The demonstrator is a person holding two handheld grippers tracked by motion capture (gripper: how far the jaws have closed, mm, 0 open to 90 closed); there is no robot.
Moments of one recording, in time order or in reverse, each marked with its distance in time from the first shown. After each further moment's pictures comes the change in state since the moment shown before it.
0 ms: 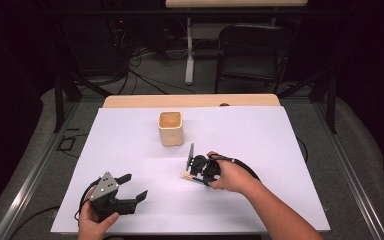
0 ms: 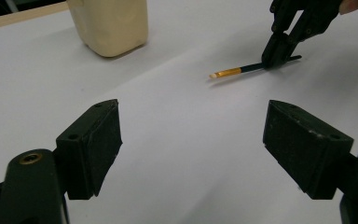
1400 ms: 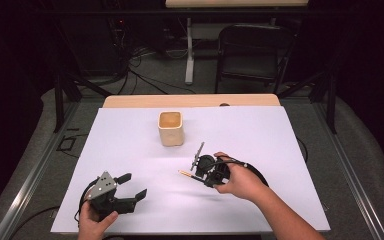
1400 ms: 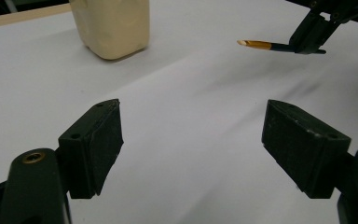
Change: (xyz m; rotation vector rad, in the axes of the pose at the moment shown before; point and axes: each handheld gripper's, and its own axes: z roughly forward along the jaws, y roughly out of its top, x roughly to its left) left arm 0.004 -0.003 0.001 -0.035 -0.020 -0.037; right arm 0.020 -0.024 -0.042 -0.186 -0.006 0.015
